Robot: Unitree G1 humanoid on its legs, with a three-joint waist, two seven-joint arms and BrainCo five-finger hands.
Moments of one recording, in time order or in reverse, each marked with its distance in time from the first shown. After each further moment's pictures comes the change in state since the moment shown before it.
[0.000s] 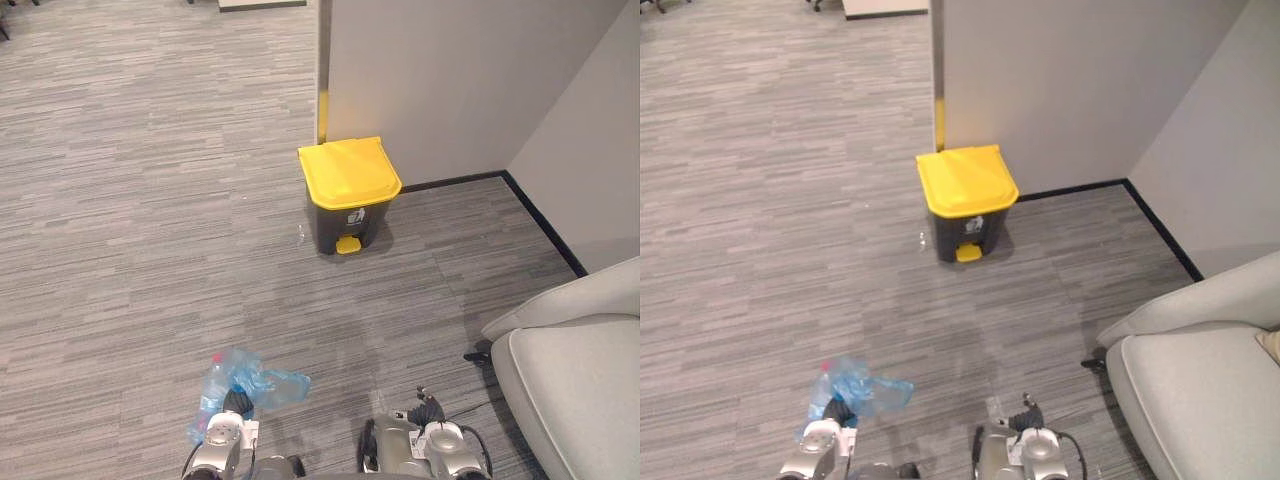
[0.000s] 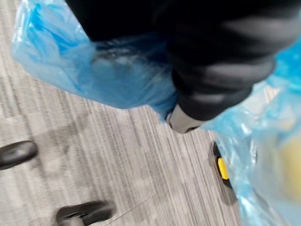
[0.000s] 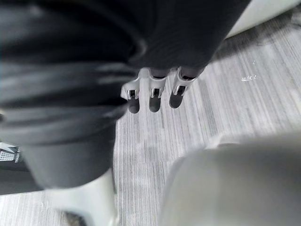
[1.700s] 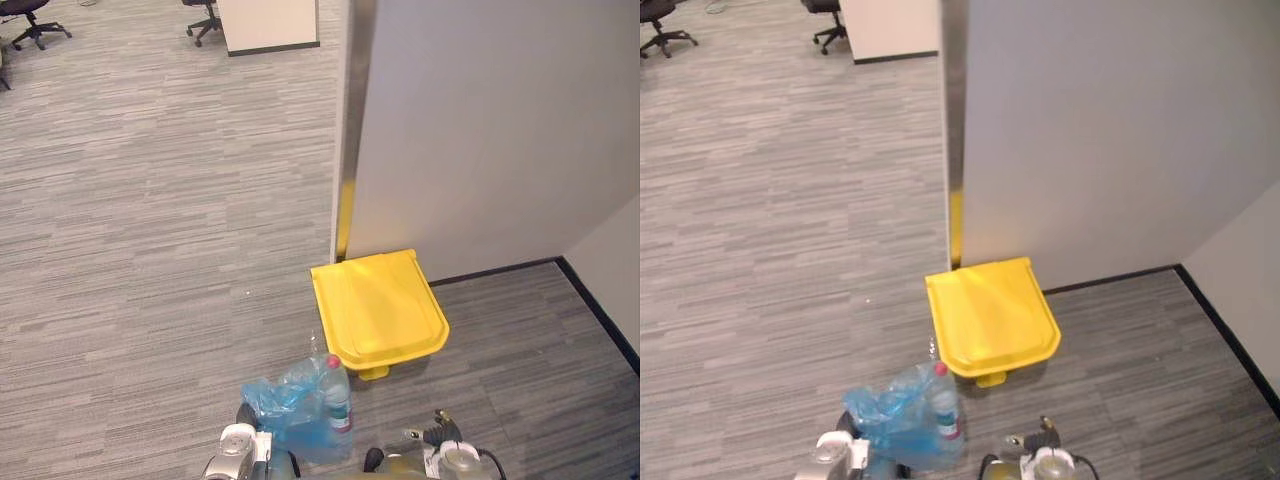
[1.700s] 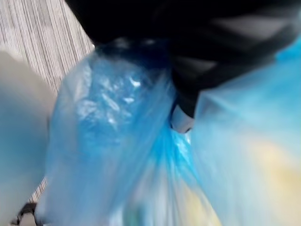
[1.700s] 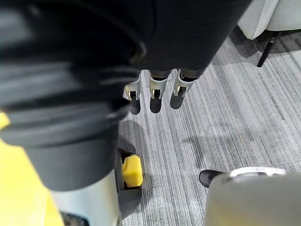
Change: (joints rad) left arm 0.043 -0.038 0.013 0.042 0.029 0.015 -0.026; right arm 0.081 0.001 -0.076 0.032 0.004 0.014 0.001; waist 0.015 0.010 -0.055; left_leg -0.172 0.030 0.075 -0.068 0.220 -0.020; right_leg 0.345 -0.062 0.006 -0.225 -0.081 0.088
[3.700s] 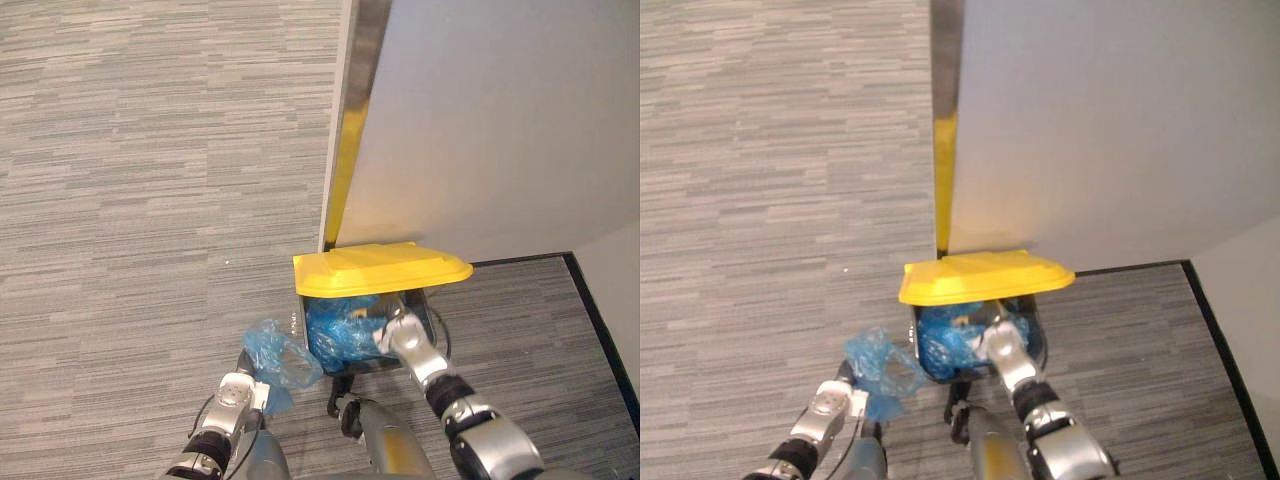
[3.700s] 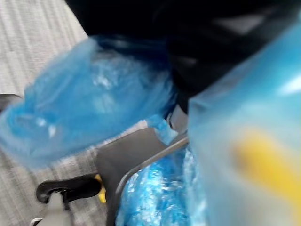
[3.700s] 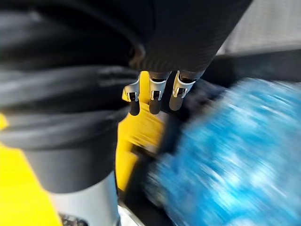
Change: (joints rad) left arm -0.183 0.103 -0.150 -0.194 -0.074 -0.044 0.017; right arm -0.603 -0.078 0.429 -0.208 0.039 -0.013 -0.024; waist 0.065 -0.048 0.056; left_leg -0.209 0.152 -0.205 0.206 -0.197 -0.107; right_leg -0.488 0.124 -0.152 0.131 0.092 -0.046
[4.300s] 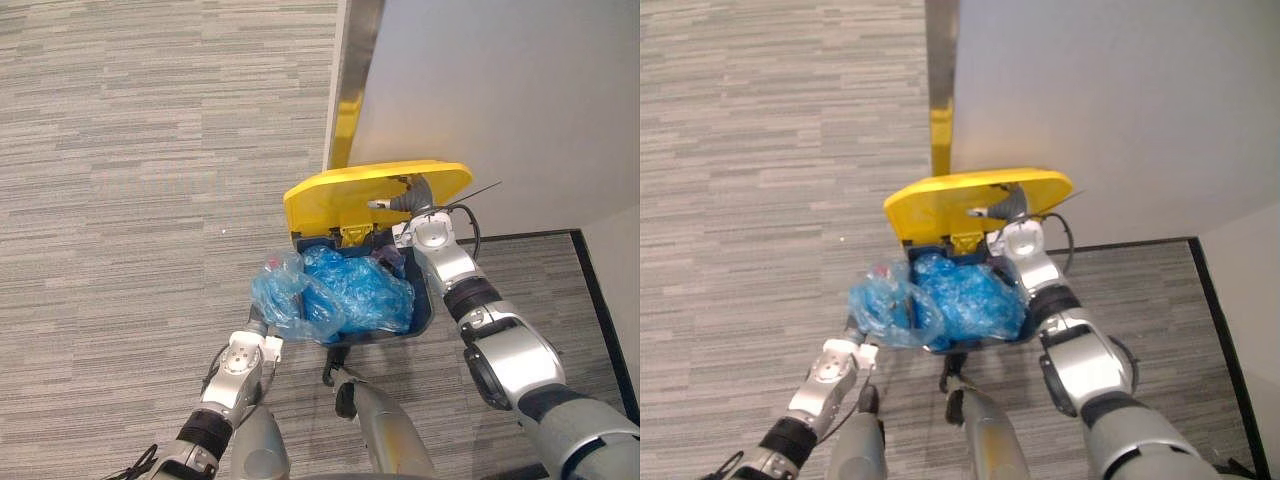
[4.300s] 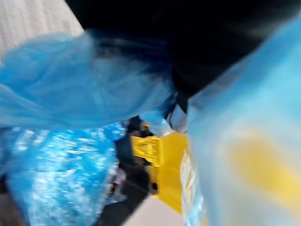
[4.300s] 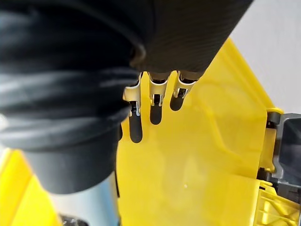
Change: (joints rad) left arm 0.012 0.068 -0.139 -0.446 -0.258 -0.060 -0.018; right arm -0.370 -0.105 -0.029 0.089 0.245 0.028 -0.064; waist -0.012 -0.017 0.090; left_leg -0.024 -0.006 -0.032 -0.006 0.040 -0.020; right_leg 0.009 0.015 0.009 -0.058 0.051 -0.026
